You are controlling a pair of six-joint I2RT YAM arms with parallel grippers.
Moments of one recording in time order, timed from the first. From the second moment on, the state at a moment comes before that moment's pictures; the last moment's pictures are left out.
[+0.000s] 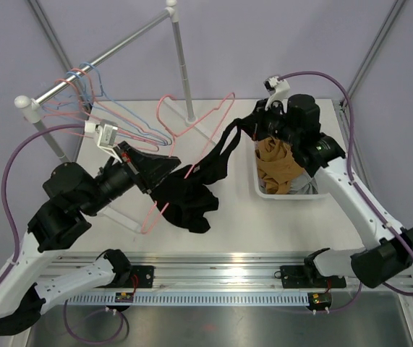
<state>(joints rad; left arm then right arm) -0.85 0.72 1.21 -0.41 0.07 -0.61 0.45 1.35 1.39 -0.28 -0.28 0.25</state>
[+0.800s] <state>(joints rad) -0.94 1.19 1.30 0.61 -0.25 0.00 0.49 1.02 1.22 -0.31 -0.64 0.36</state>
